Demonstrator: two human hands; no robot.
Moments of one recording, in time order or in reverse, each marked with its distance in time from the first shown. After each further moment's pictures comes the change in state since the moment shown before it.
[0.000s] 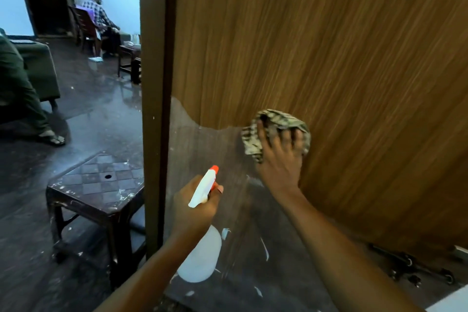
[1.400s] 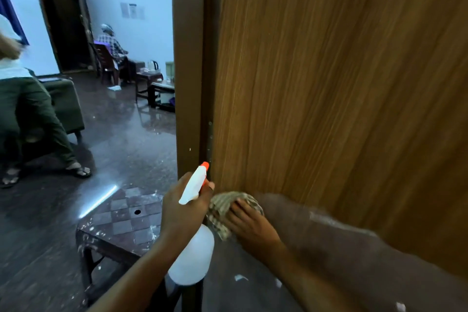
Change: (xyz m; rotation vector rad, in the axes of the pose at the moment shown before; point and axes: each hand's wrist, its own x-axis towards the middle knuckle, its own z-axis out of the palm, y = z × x) left_hand 0.130 -0.015 -0.087 0.105 0.019 0.068; right_hand -0.021 -0.180 0.078 -0.218 -0.274 -0.729
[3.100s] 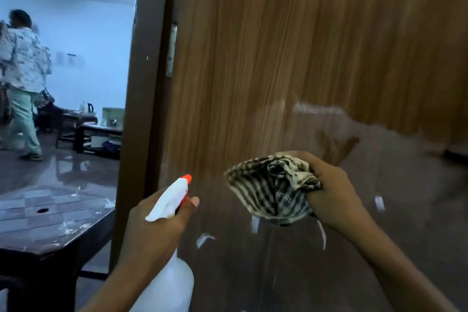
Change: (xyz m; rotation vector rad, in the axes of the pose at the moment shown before) left_hand -0.136 -0.242 0.054 -0.173 -0.138 0.126; right_hand -0.187 -0.083 0.029 1.093 0.648 0.773
